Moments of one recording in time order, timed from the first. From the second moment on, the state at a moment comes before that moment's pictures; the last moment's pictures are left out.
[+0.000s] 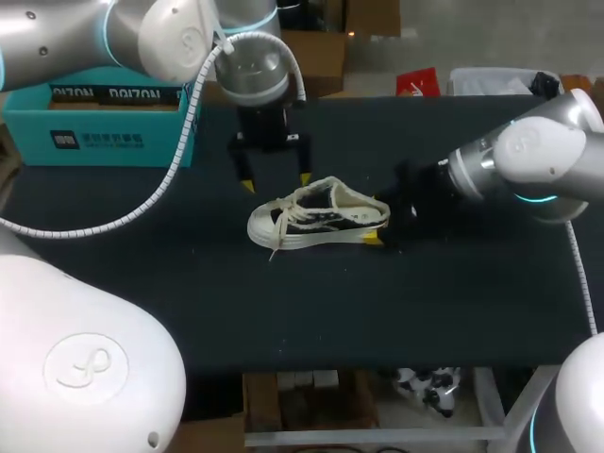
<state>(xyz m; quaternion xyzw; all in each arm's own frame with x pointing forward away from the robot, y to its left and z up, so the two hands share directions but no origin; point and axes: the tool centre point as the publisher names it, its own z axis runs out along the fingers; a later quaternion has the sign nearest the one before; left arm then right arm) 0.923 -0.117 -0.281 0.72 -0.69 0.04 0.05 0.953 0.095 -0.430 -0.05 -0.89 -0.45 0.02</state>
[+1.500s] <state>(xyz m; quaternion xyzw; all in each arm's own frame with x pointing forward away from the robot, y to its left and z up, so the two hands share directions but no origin) 0.929 -0.197 -0.310 0.74 -0.66 -0.11 -0.05 0.952 0.099 -0.430 -0.05 -0.89 -0.44 0.03</state>
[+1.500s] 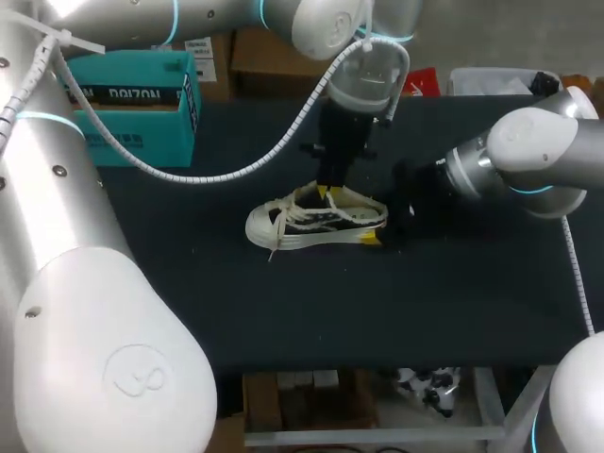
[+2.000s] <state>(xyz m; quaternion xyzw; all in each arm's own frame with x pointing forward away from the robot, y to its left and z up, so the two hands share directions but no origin) 0.932 -0.145 -0.295 0.71 -0.70 -0.05 -0.01 0.952 0.099 -0.430 -0.05 -0.89 -0.44 0.03</state>
